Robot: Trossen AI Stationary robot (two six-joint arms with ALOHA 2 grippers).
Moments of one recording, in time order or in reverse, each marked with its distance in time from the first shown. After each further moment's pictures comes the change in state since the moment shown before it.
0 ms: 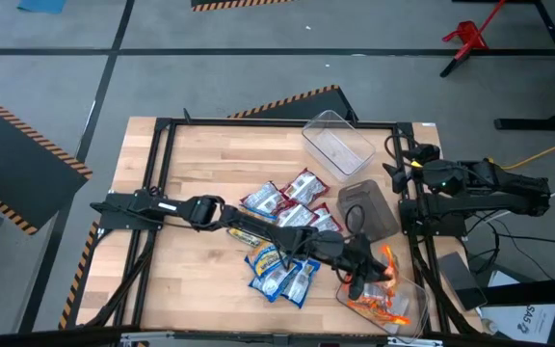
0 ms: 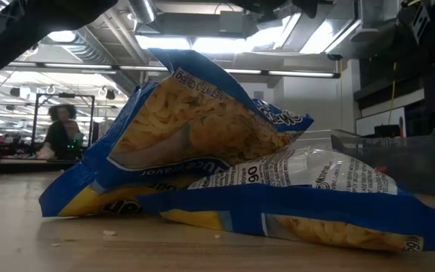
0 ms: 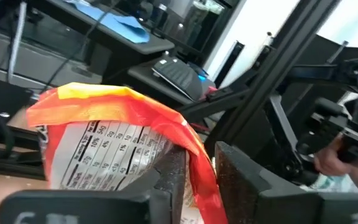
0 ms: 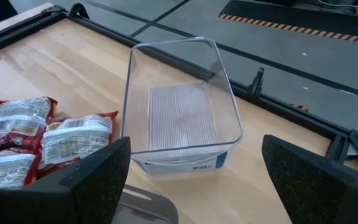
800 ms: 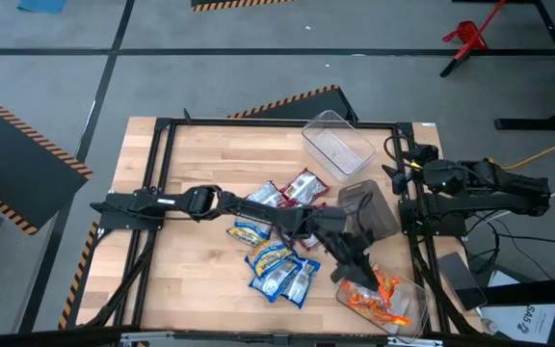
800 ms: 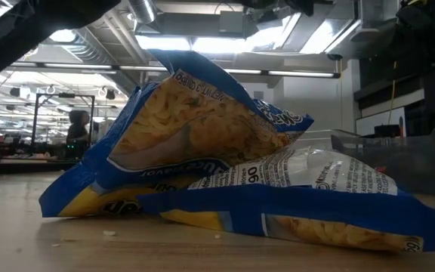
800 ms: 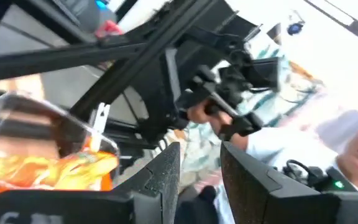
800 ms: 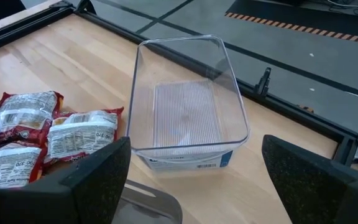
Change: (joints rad) left arm 0.082 -0.068 0.000 -0.036 0.599 -0.343; right arm 0.000 0.000 0.000 0.004 -0.027 -0.022
